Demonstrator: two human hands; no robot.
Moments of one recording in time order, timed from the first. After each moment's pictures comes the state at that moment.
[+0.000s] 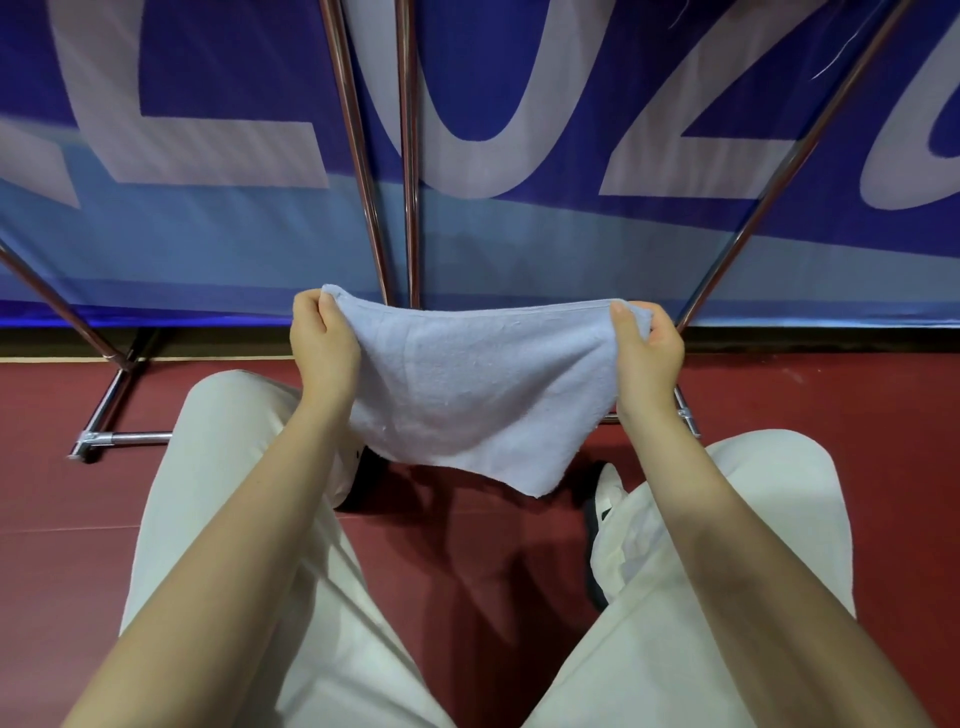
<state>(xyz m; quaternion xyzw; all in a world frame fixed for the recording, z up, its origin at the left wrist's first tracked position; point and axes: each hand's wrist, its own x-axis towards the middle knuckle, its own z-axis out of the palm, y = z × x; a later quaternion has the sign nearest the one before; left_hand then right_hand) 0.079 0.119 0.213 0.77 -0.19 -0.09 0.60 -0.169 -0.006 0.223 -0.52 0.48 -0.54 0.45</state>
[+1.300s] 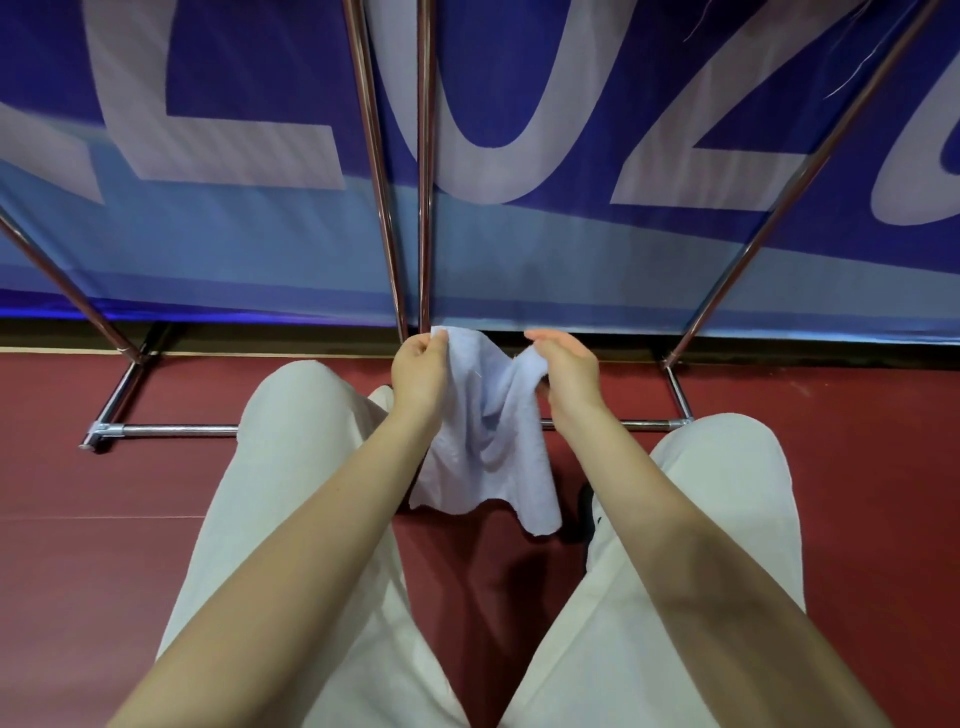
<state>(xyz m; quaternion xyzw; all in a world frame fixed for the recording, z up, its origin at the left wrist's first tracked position) 0.009 0.100 0.201 0.70 -0.14 -0.31 0.63 -0.110 0.021 0.206 -0.45 0.49 -0.39 0.64</state>
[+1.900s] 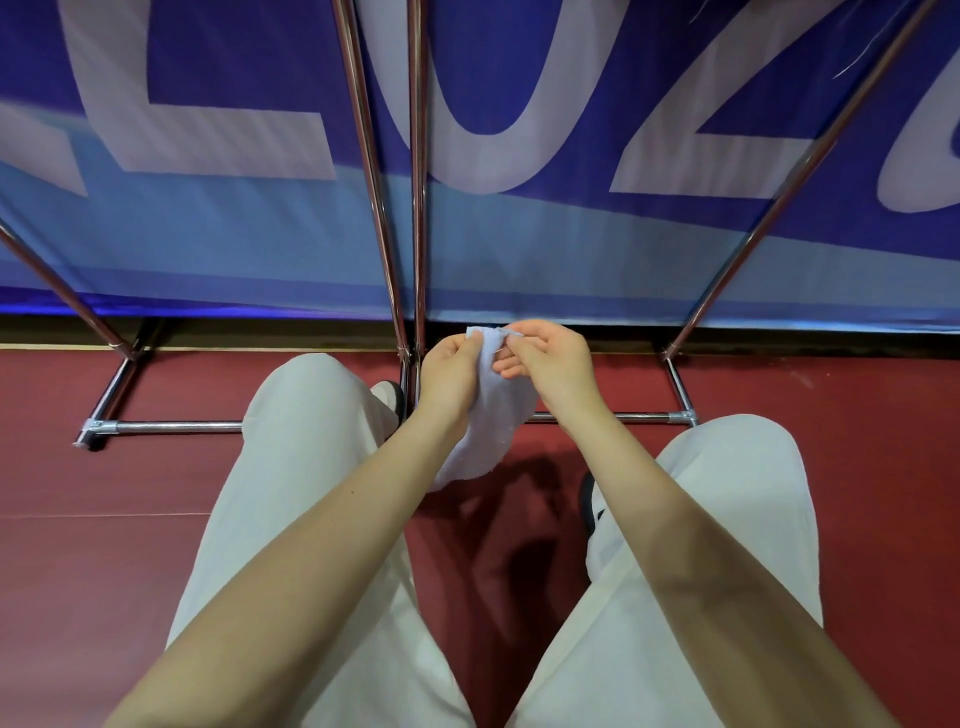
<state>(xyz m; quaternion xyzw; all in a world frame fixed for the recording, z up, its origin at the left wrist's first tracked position) -0.019 0.089 0.206 0.66 -0.17 -0.39 0.62 -0.110 0.026 0.219 -0.60 0.43 -0.31 0.60</state>
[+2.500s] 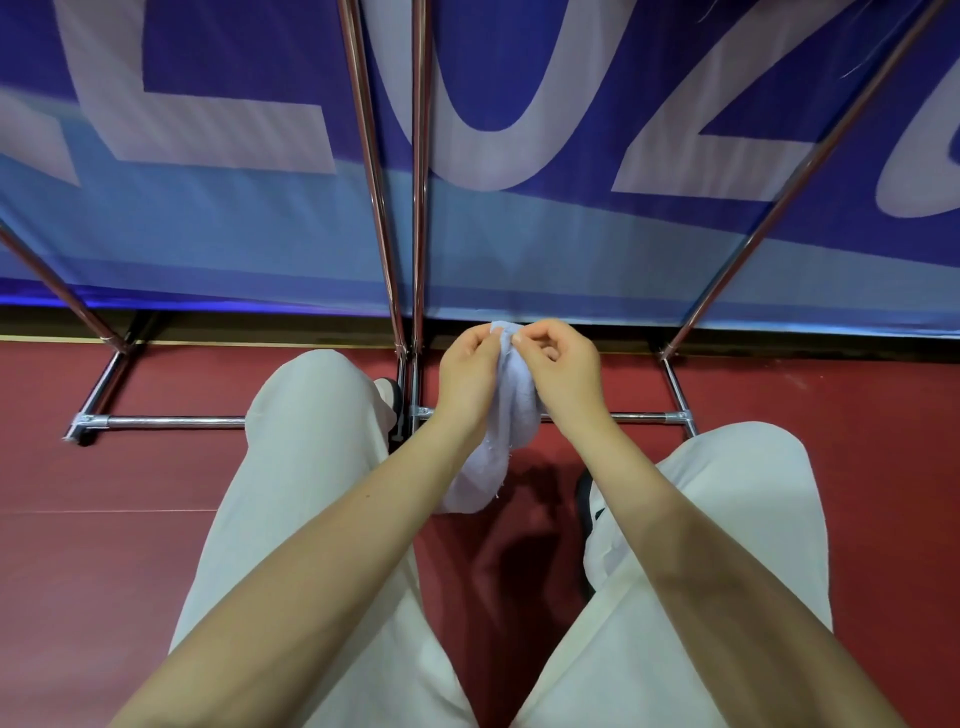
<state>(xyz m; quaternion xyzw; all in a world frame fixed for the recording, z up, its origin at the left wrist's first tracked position) -0.033 0.085 0.209 0.63 -0.20 -0.39 0.64 -0.120 0.031 0.214 -0.68 0.42 -0.36 0.48</state>
